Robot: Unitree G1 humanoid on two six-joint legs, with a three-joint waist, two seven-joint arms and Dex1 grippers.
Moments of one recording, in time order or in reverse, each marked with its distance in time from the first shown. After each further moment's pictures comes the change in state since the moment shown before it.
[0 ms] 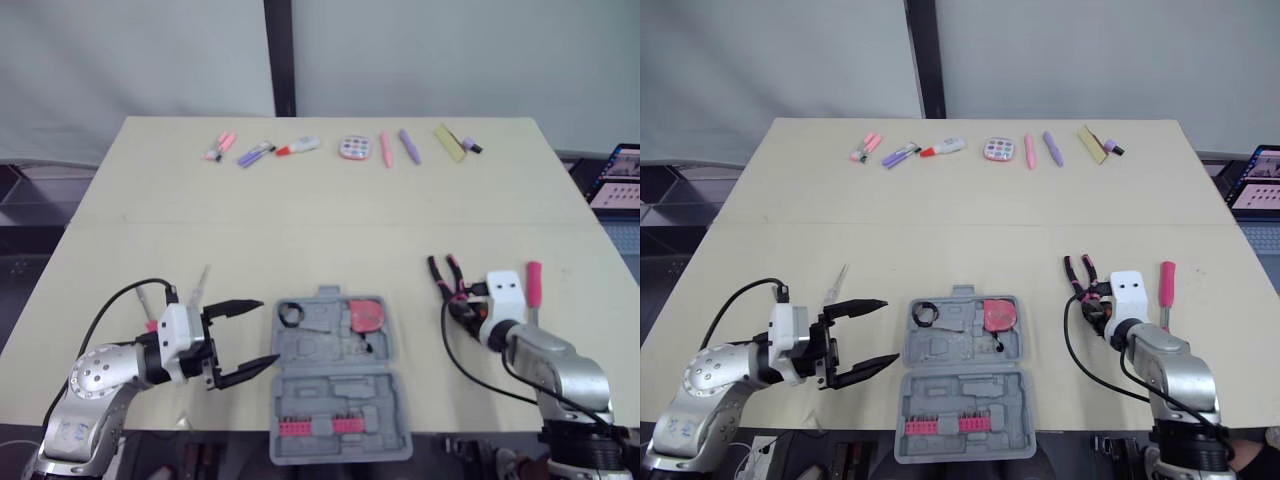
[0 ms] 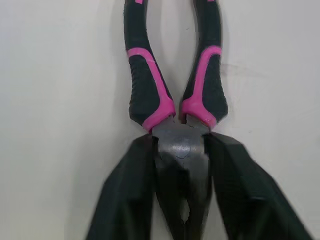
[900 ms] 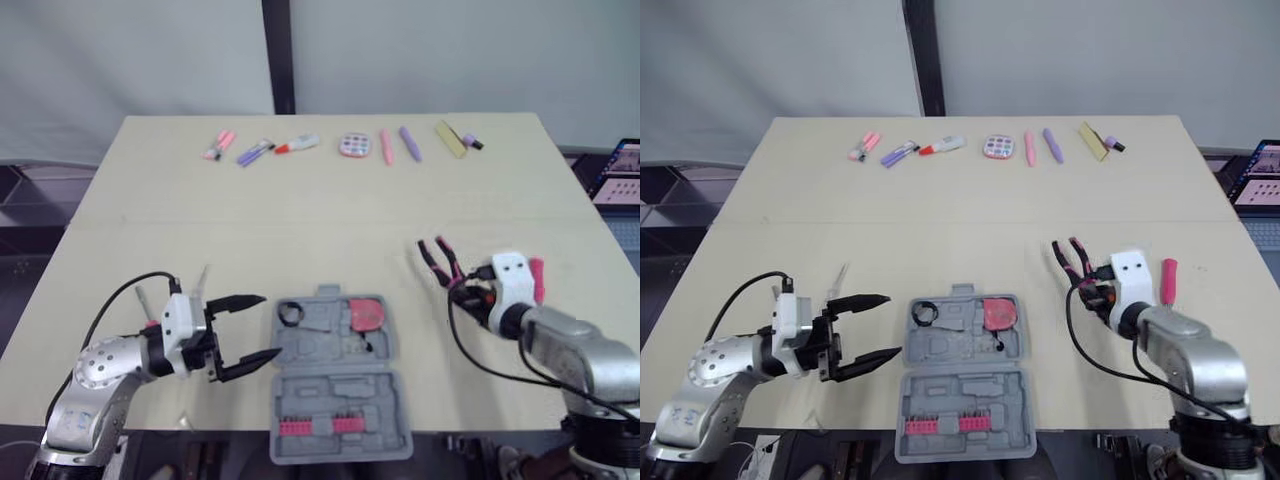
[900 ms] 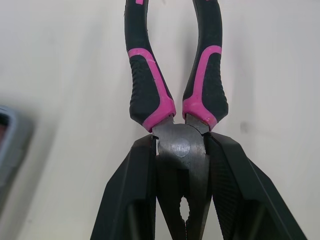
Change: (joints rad) left arm -0.044 0.015 0.018 0.034 -0.040 0.080 -0.020; right arm -0.078 -0.180 0.005 -0.263 0.144 0.209 0.131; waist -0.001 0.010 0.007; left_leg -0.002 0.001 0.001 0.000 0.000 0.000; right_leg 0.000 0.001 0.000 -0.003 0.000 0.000
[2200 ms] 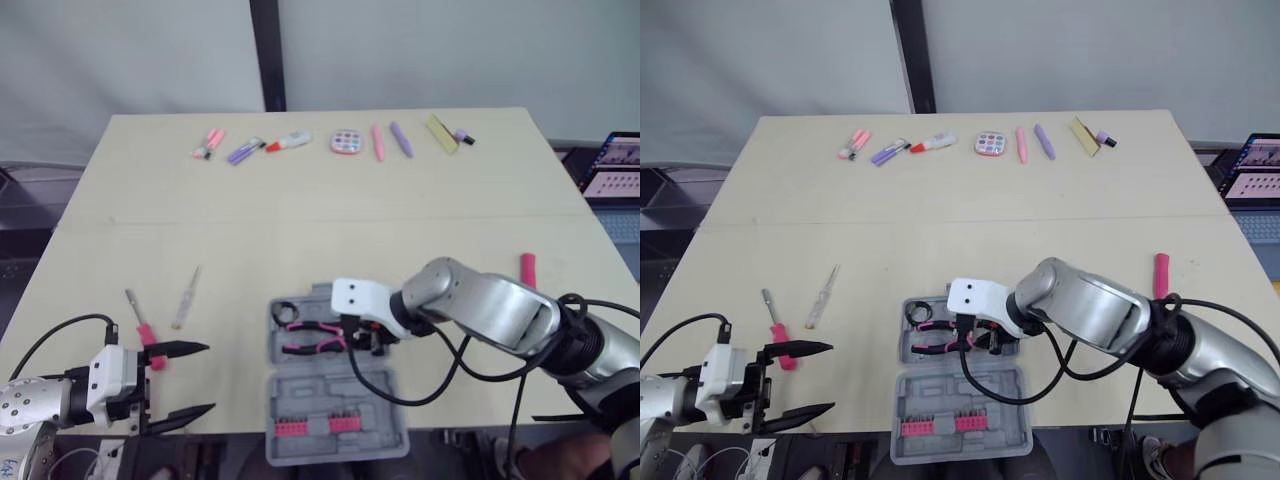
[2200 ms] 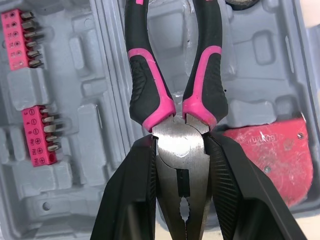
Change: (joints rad) left arm 0.242 0.116 0.190 0.166 0.023 -0.272 -0.300; right arm -0.703 -0.118 1.020 -0.047 -0.009 0.138 0.410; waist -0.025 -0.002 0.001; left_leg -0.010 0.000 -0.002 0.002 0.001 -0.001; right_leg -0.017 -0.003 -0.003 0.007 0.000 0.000
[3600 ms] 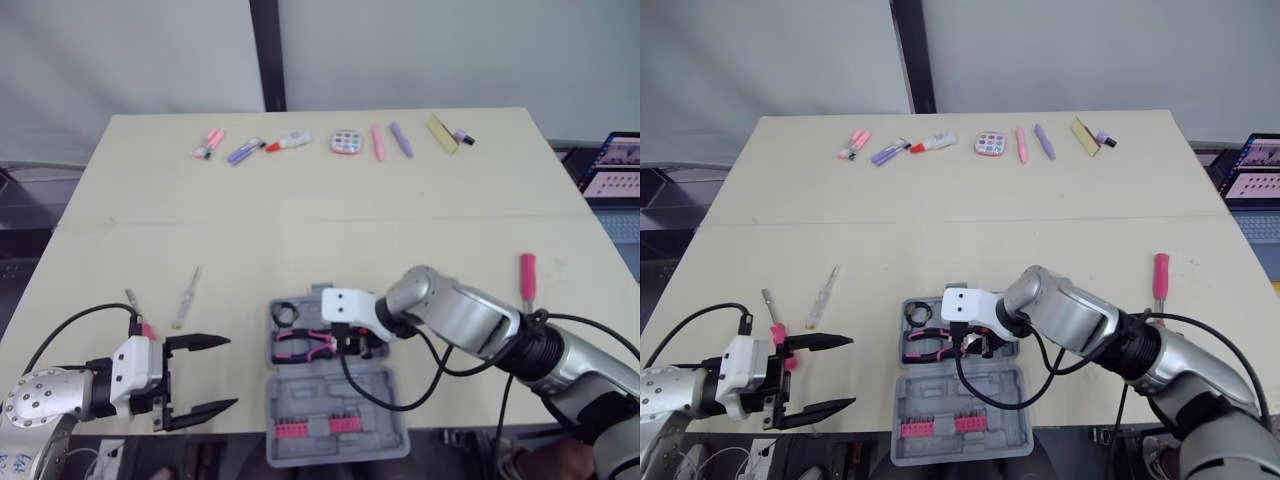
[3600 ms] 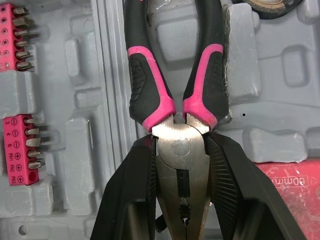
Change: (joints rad) left arm 0.000 0.001 -0.039 -0.196 0.005 0.152 0.124; right arm 0.075 0.088 0.028 0.148 -0.191 -0.188 0.134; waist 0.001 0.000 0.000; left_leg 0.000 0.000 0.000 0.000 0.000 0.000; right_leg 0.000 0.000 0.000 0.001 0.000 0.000
